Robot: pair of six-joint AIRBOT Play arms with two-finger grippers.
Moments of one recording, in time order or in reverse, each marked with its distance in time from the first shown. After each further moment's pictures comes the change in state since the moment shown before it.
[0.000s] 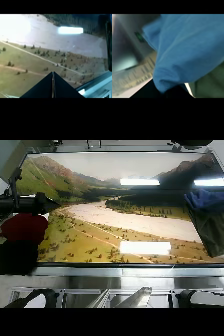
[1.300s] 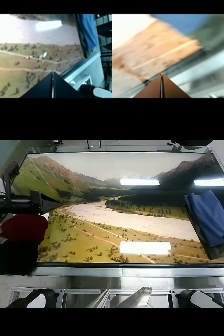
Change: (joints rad) left arm 0.000 0.143 0.000 -0.168 -0.155 0.055; right arm 0.016 0.332 -0.363 -0.167 0.334 -0.017
